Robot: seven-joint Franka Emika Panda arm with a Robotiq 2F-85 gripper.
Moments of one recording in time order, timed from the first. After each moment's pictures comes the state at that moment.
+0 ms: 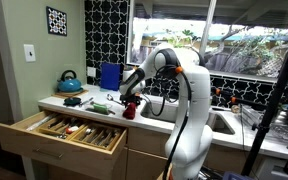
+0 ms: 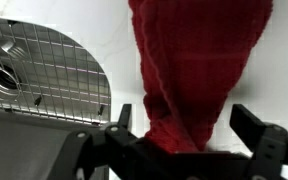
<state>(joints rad) -0.16 0.12 -0.18 -2.13 -0.33 2.44 0.84</state>
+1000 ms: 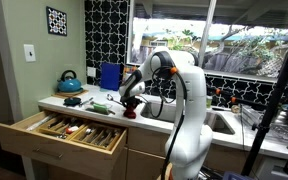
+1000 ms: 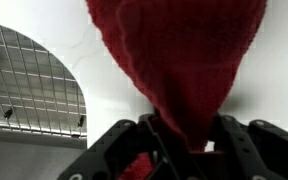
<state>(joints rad) -0.16 0.19 -0.21 -2.12 -0.17 2.54 0.70</state>
